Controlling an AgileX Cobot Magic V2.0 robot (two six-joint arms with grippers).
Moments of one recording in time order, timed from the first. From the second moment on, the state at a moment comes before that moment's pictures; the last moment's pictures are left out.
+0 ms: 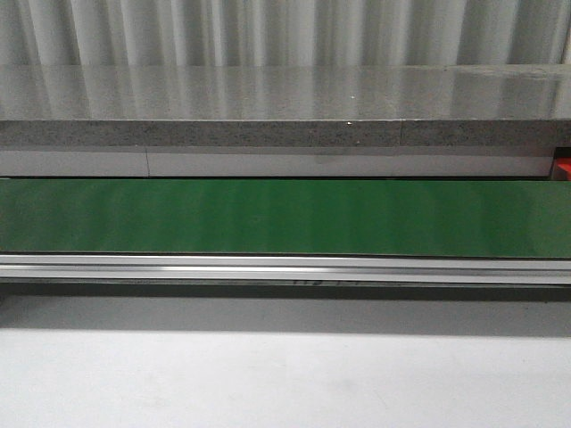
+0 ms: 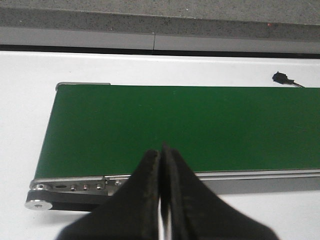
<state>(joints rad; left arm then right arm) -0.08 0.58 -0.55 -0.21 0.54 0.16 0.07 0.47 -0.61 0.07 0.36 -0.19</state>
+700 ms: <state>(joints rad) -0.08 0.58 -0.55 -0.21 0.54 0.16 -0.02 -0.01 0.02 0.02 0.02 -0.04</state>
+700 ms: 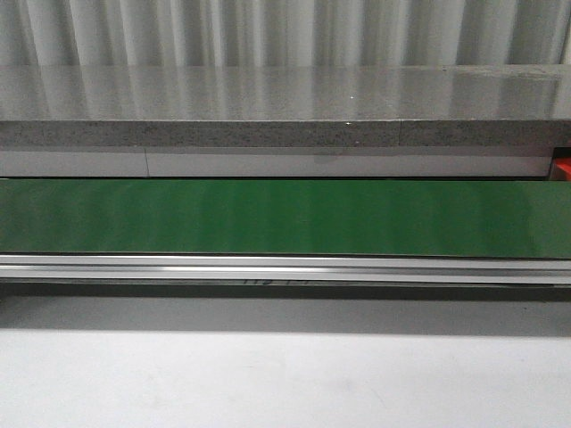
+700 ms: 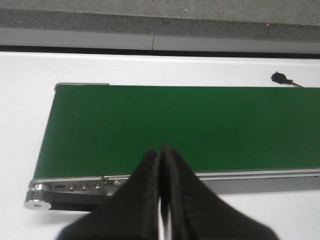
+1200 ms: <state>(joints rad) -0.08 0.58 -0.55 -0.21 0.54 0.16 -0.02 -0.01 0.03 0.02 0.00 -0.03</state>
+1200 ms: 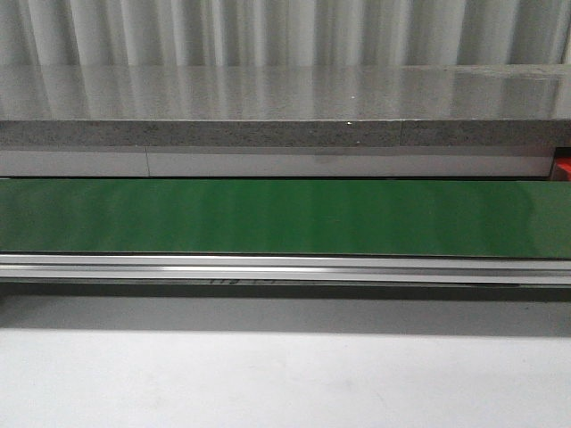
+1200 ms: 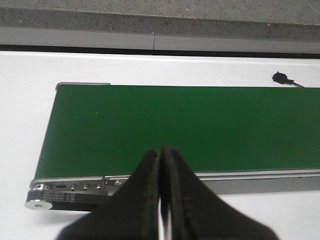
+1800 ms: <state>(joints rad) -0.08 0.58 -0.55 -0.21 0.54 0.16 -0.02 -0.01 0.03 0.02 0.01 -0.03</state>
